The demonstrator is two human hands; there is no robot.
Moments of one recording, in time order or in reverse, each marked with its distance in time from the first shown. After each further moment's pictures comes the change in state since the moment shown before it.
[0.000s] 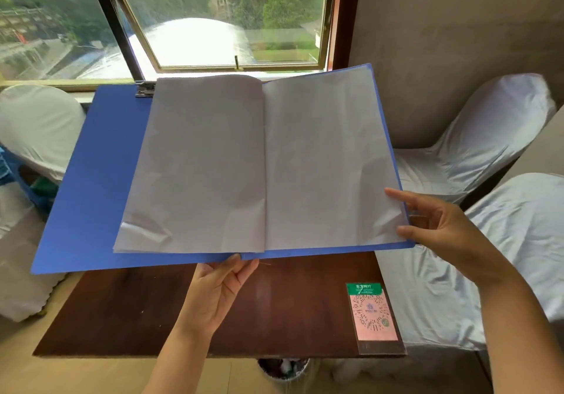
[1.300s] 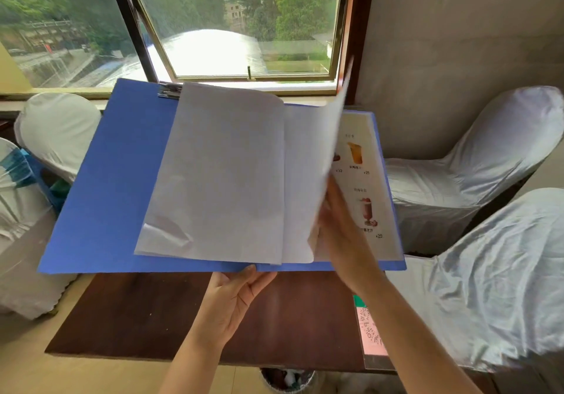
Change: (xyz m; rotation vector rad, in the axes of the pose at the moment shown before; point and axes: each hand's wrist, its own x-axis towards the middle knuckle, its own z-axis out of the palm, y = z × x) left_hand -0.007 -0.005 0.015 0.032 0.007 0.013; right_hand 0.018 -0.036 0.135 -0.048 0.079 -0.256
